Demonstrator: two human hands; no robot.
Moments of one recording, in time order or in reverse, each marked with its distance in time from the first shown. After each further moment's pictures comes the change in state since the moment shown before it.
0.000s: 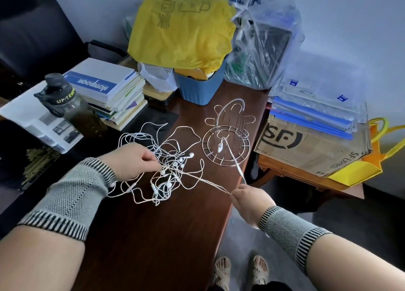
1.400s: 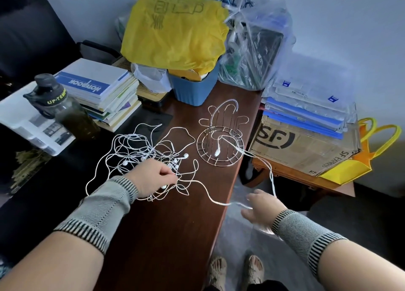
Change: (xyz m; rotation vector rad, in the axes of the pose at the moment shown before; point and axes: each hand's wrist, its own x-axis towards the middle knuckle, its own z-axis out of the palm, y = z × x) left_hand 0.014 0.018 0.054 -0.102 0.020 0.051; right_hand -0.013 0.041 0.022 0.060 -0.112 0.224
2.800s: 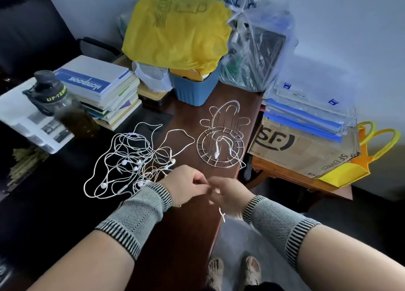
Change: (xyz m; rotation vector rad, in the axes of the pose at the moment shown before) left_hand 0.011 0.040 0.045 -0.062 -0.050 0.153; right_hand 0.001 -0.074 -0.043 0.430 0.121 -0.290
